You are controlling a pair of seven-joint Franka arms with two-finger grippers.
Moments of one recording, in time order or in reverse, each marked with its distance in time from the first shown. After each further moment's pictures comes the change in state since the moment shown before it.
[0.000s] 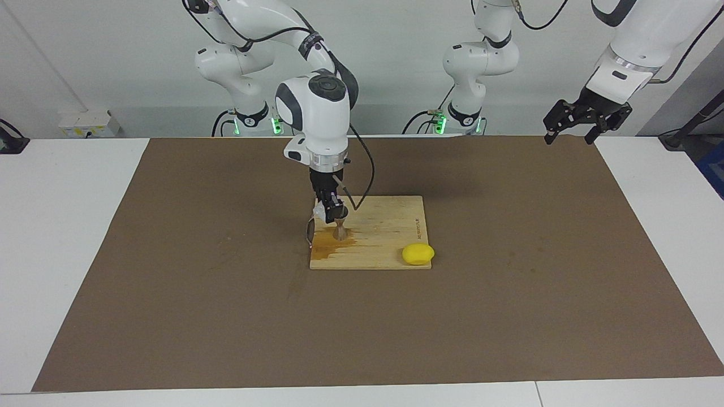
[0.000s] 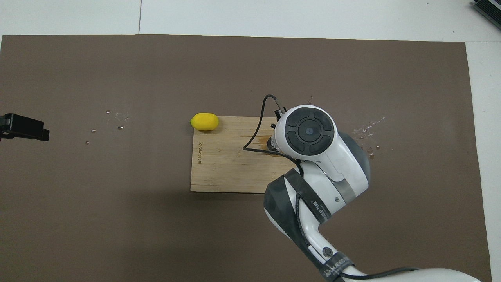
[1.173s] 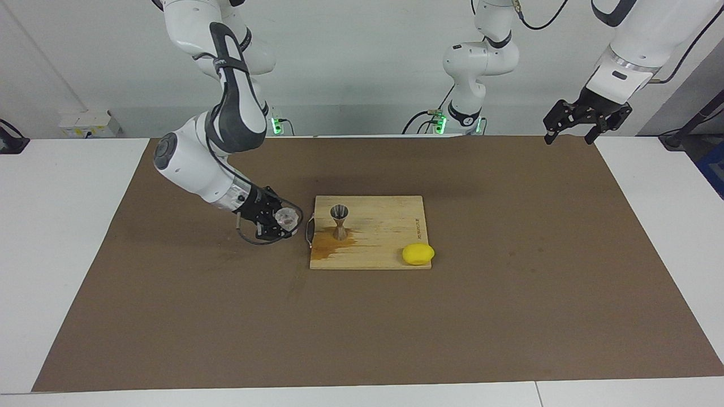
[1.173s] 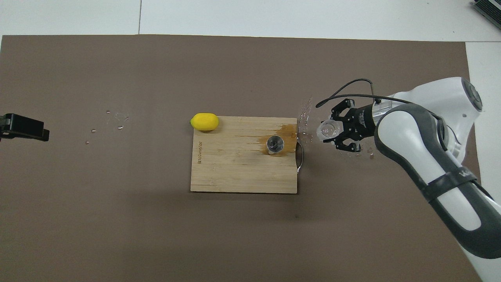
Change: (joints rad) left arm 0.000 0.000 0.000 -0.001 0.000 0.000 -0.001; right arm -0.422 0.004 -0.007 -0.157 0.808 -0.001 -0.525
